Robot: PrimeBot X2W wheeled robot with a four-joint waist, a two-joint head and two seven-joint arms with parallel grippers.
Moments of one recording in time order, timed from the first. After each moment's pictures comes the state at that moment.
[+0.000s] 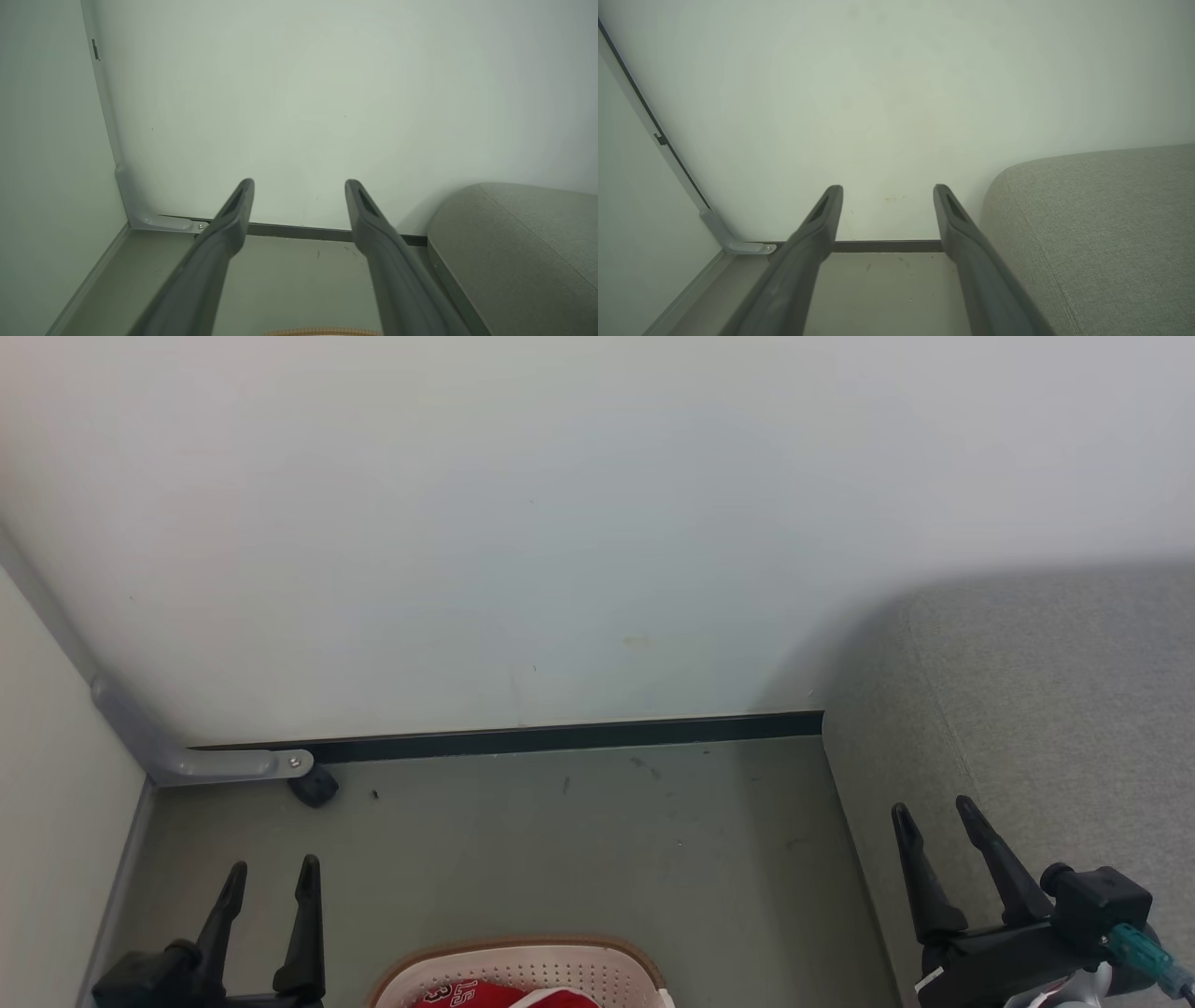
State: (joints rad) left arm -0.09 0.19 -0.12 0.28 -0.49 -0.04 -0.25; right arm -0.21 -0.25 0.32 0.30 0.46 0.04 -0.25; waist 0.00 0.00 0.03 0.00
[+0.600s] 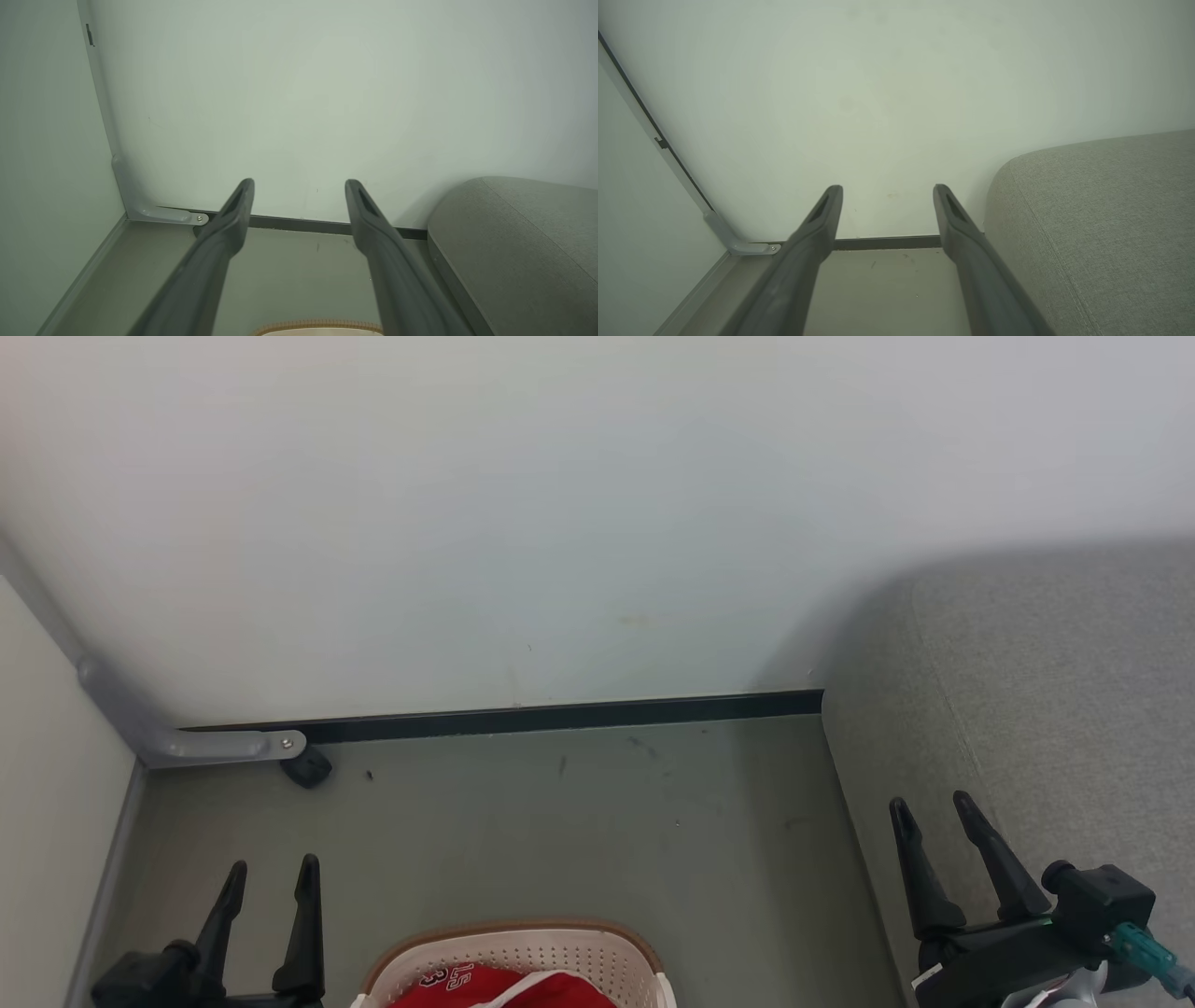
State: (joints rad) left arm -0.09 0.18 -0.10 0.29 -0.48 -0.06 -0.25; right arm -0.21 -0.23 0.29 0.29 0.46 0.06 -0.25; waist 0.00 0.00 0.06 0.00
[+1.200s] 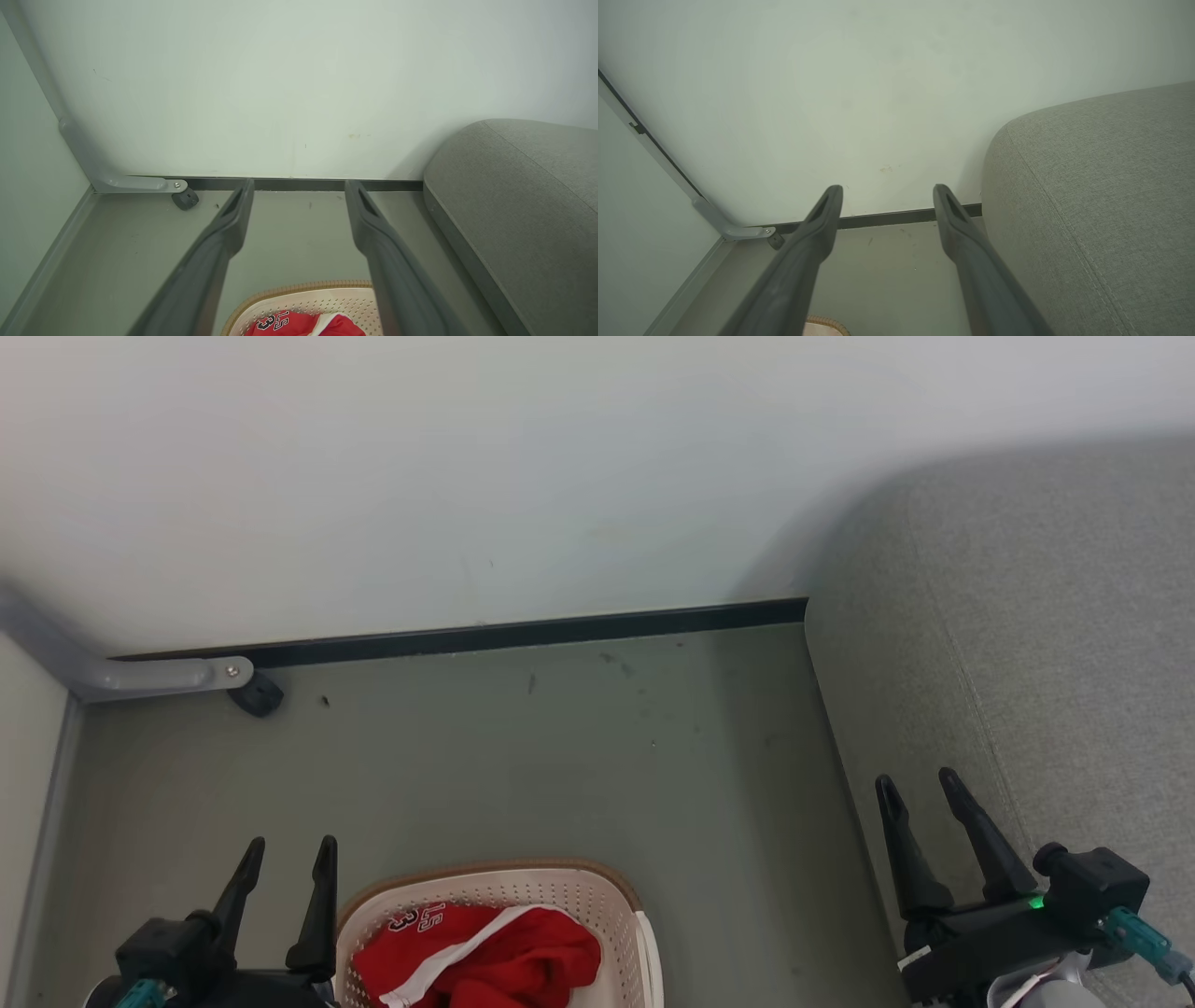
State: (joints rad) left arm -0.16 0.20 -0.13 0.36 -0.45 -0.09 -0.25; right arm -0.23 -0.21 0.29 0.26 0.46 0.08 -0.25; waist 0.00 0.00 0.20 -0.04
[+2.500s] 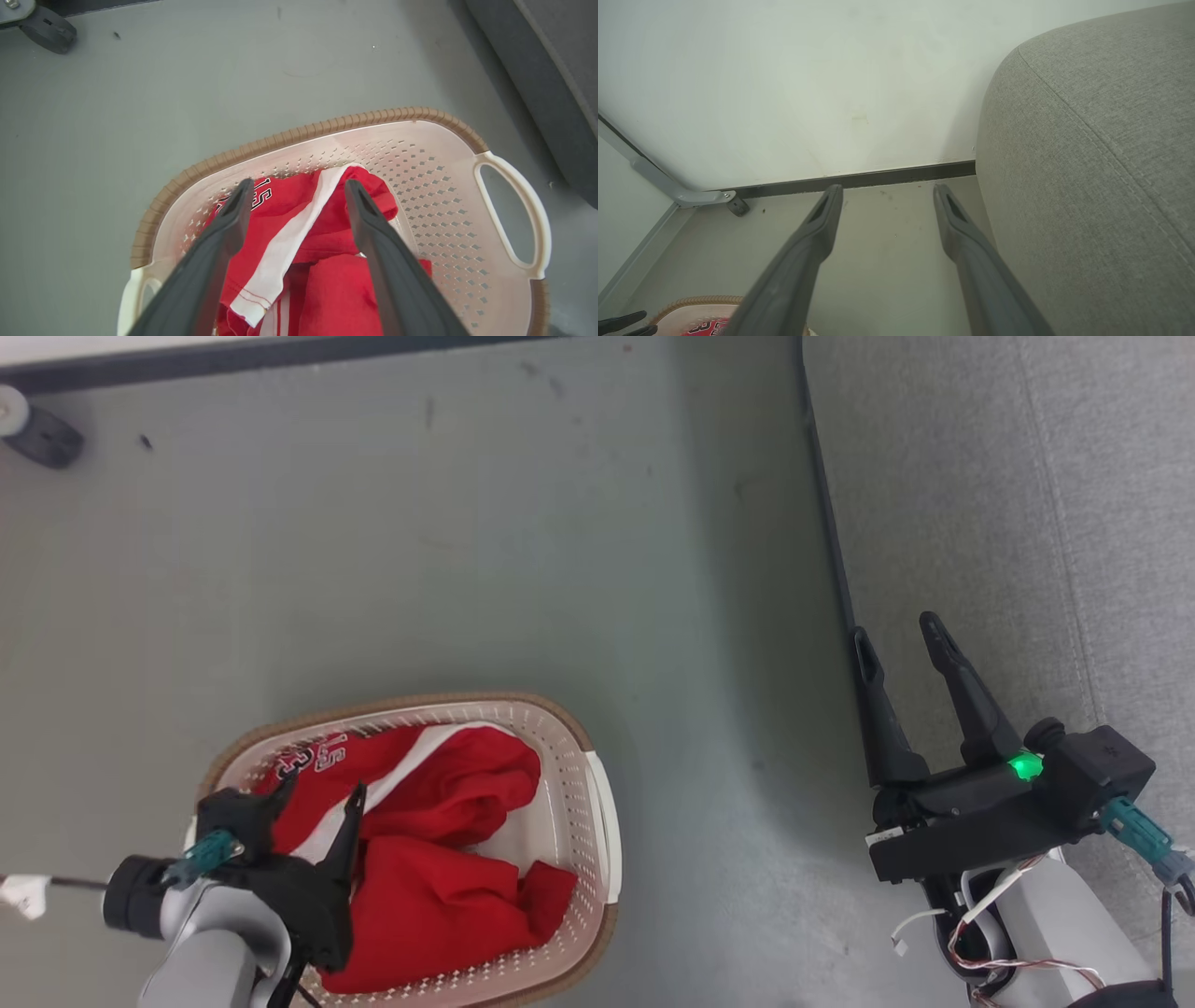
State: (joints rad) left arm -0.50 0.23 -0.31 0.76 -0.39 -0.13 -0.17; right arm -0.43 -0.16 0.28 0.19 0.37 0.09 -0.26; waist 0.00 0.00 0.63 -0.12
